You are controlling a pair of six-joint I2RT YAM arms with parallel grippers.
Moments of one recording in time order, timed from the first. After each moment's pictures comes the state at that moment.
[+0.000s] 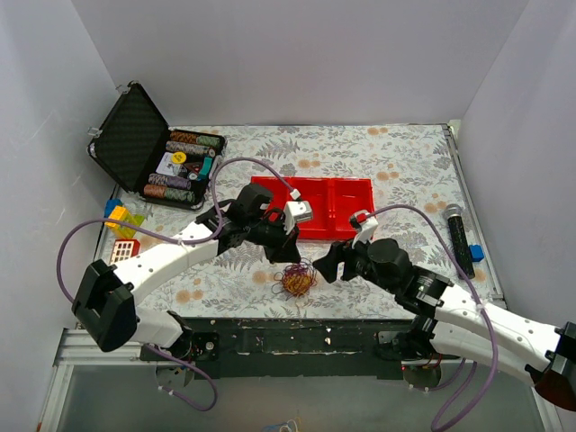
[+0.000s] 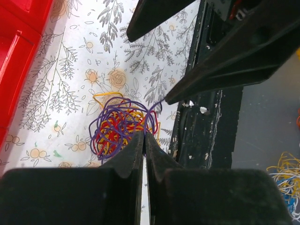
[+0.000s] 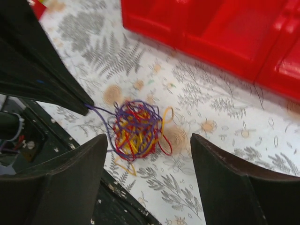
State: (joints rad) left arm -0.76 1.37 1.01 -0.43 0.67 0.15; right arm 0.97 0.78 0.45 -0.12 0.12 0.54
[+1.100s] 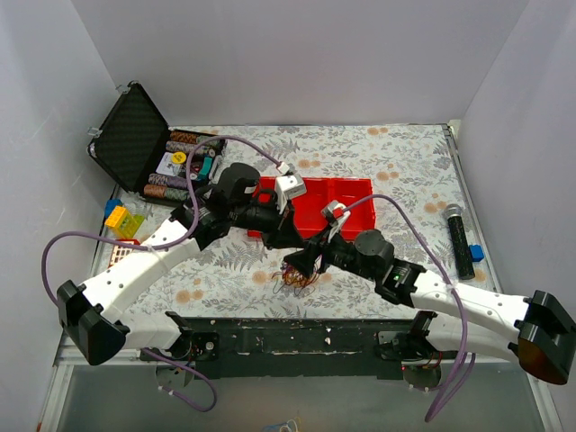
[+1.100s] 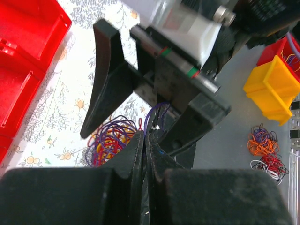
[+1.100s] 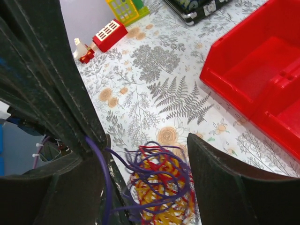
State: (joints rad) left arm -0.76 1.25 1.21 -0.55 0.68 -0.05; right arm 1.01 0.98 0.51 0.32 -0.08 0.41
